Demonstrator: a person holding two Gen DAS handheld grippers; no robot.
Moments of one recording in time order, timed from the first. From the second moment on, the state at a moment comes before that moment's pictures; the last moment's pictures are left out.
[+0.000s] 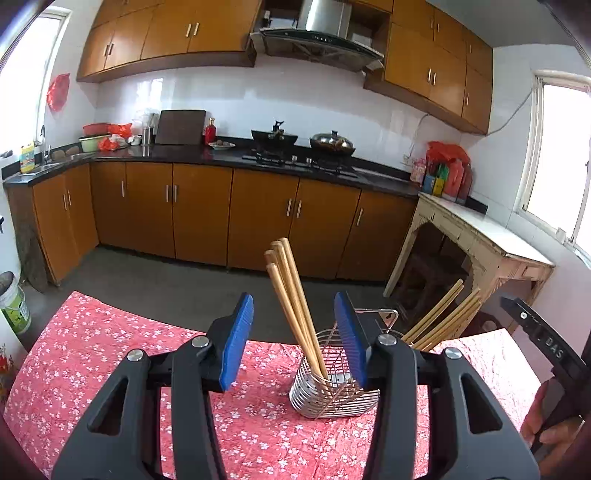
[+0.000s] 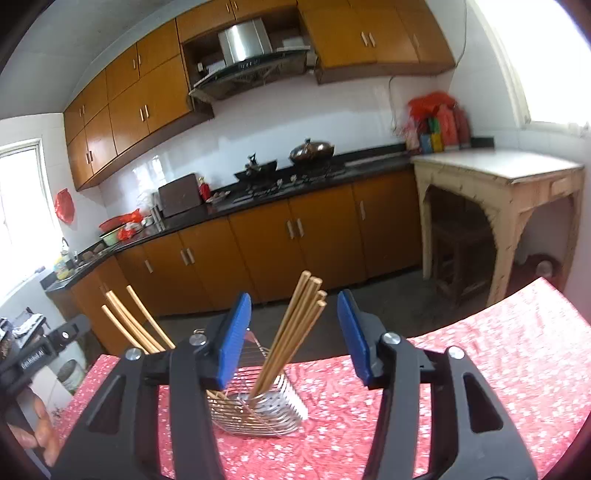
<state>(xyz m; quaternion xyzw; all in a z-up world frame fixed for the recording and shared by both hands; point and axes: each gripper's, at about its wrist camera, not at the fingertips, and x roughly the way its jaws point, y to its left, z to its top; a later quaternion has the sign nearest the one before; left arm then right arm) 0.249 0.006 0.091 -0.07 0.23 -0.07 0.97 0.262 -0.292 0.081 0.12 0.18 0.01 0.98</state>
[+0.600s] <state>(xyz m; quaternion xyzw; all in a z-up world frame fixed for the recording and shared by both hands) 0.112 0.031 0.024 0.00 0.18 -0.04 0.98 0.108 -0.232 0.003 0.04 0.16 0.00 0.99</state>
